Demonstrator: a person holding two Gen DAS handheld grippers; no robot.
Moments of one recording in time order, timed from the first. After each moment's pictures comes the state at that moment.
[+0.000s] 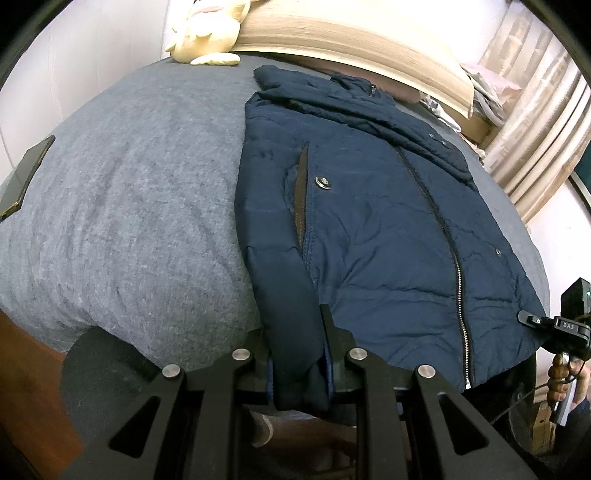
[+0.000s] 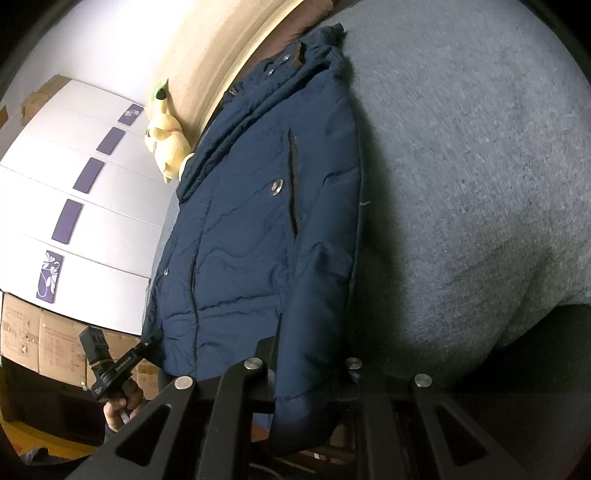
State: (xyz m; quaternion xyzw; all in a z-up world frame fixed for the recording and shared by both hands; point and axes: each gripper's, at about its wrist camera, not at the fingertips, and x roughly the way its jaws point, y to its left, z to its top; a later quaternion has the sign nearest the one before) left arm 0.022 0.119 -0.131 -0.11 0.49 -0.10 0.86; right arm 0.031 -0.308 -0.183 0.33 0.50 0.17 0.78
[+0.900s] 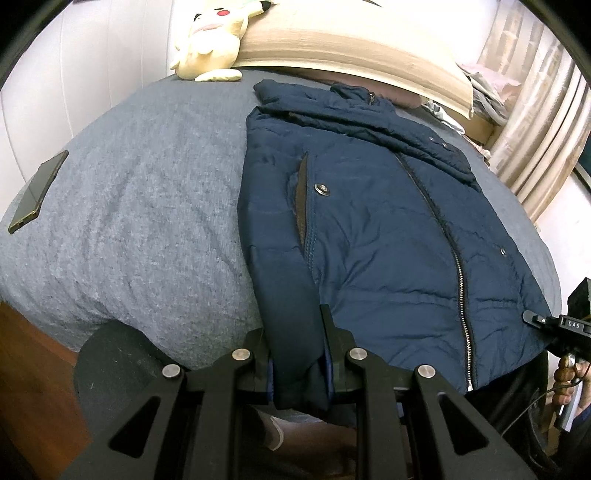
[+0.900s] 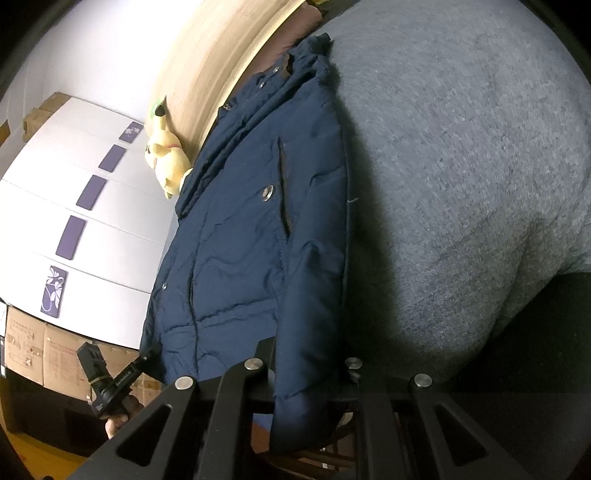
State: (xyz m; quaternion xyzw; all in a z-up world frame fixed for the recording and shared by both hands) left arm 0.008 0.111 -0.126 -0.09 0.47 -0.08 0.88; right arm 0.021 -0.321 -0.194 0.36 0.47 0.16 0.79
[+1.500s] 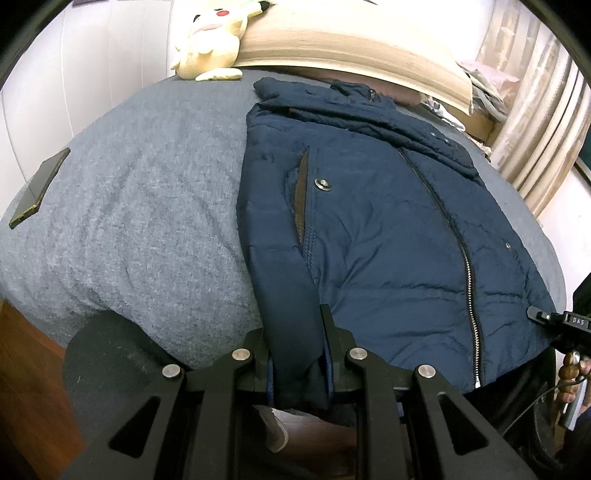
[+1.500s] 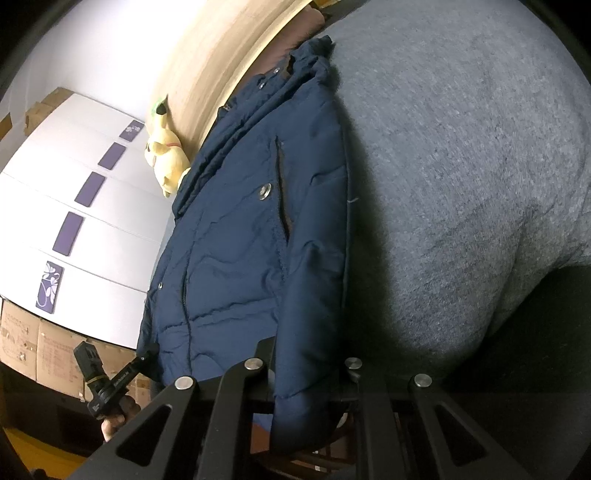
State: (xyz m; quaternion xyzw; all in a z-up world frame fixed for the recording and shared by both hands) left arm 0.002 0.109 -0.135 -0.08 0.46 -0.08 0.88; right arm 0.019 -0.313 -0.197 0.34 0.47 0.16 0.80
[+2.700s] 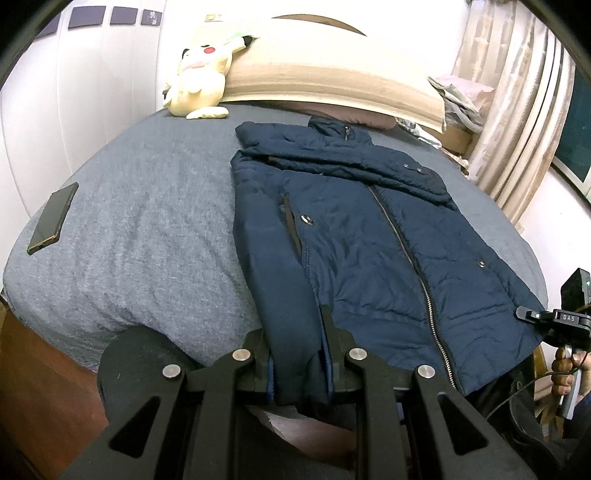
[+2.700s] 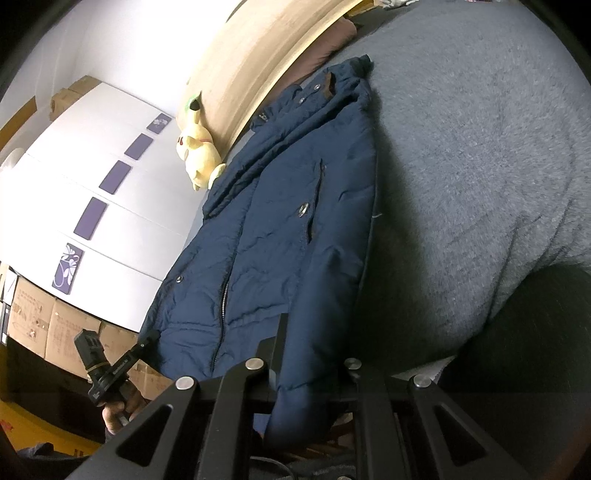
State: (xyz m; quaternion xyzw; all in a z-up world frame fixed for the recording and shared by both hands) left arm -0.023 0.116 -0.084 -0.07 0.41 -0.11 0.90; right arm 0.001 -0.331 -0.167 0.33 0.45 0.21 0.81
